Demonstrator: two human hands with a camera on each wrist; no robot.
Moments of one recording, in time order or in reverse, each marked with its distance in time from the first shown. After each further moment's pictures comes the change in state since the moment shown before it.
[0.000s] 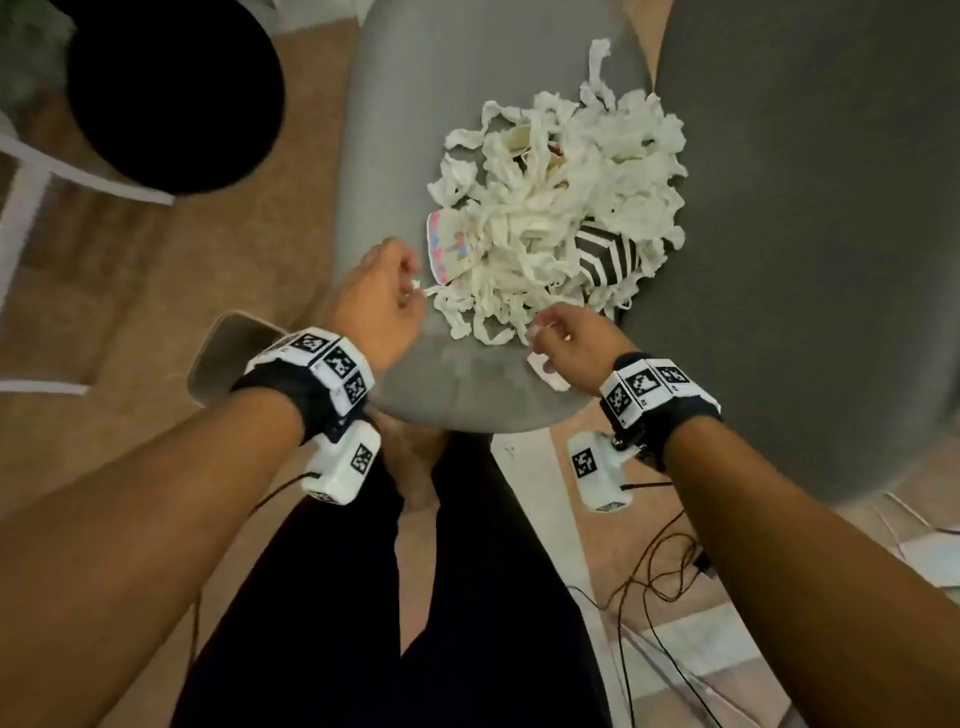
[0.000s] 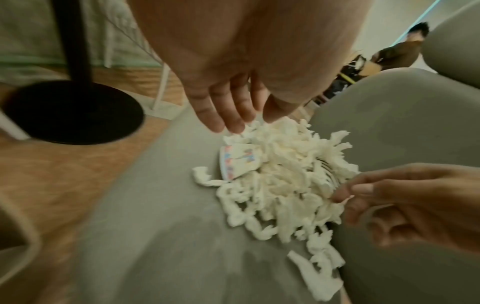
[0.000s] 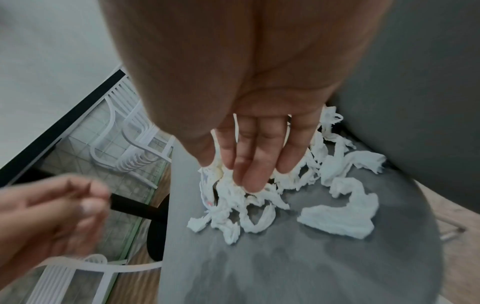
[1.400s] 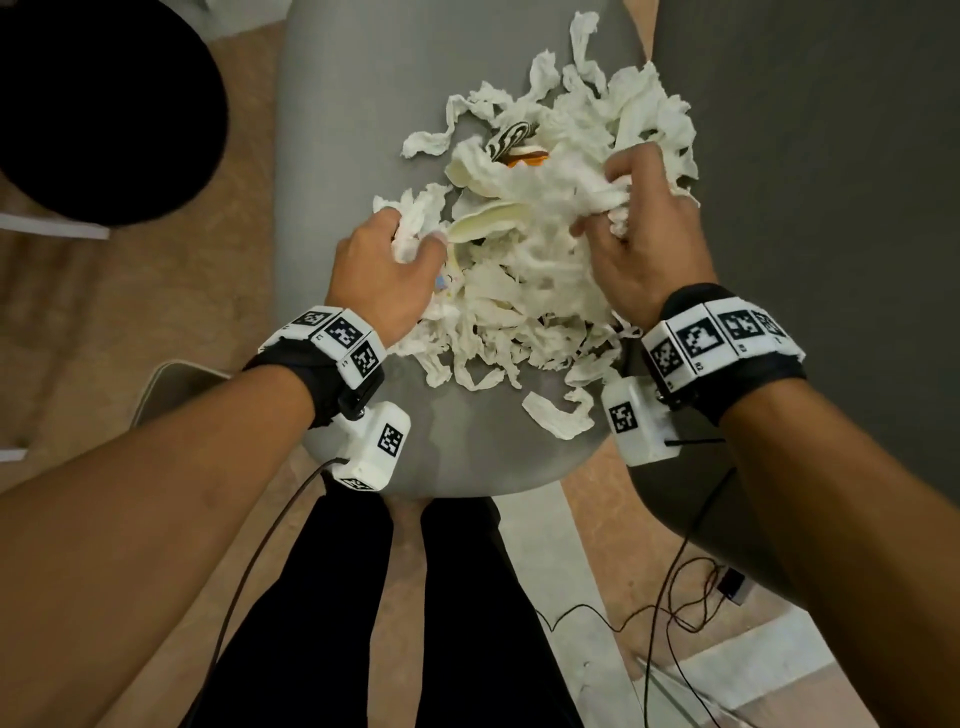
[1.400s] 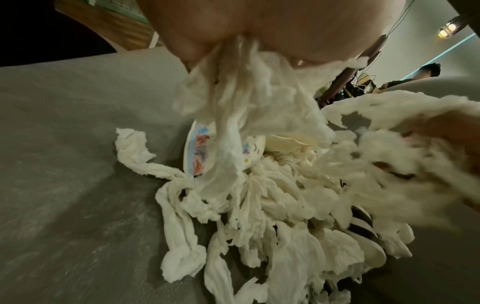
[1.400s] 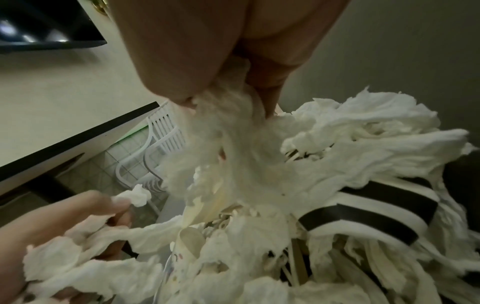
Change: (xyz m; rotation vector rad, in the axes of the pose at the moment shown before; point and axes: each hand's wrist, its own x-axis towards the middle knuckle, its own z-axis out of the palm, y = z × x) left_hand 0.103 0.011 0.054 -0.150 0.165 -0.102; right_hand 0.079 0.002 -0.071 0.006 0.531 -0.148
